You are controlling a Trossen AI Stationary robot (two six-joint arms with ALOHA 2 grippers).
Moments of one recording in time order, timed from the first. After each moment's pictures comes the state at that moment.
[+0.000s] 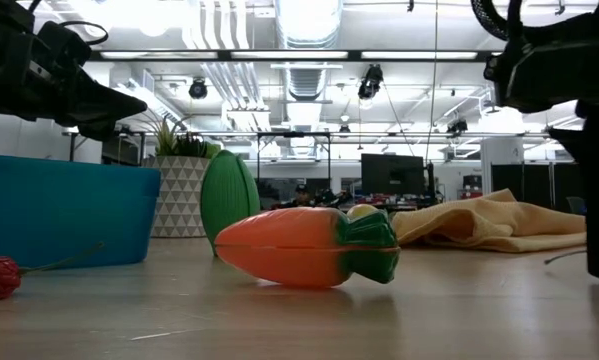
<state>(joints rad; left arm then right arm) -0.01 0.15 0.01 0.04 -0.14 -0.05 0.71 2.03 1.36 -0.93 0.29 1.78</state>
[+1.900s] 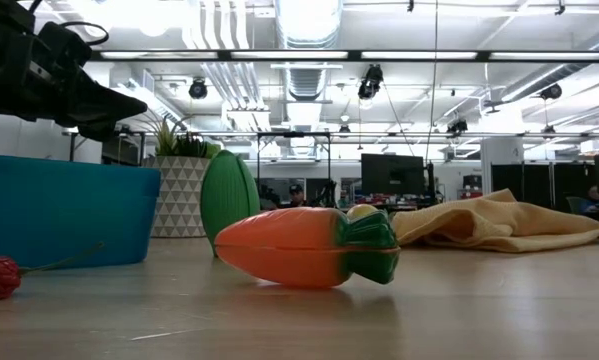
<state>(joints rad) -0.01 0.16 0.01 0.04 -0.14 -0.05 0.71 1.82 1.36 -0.17 0.53 0.39</state>
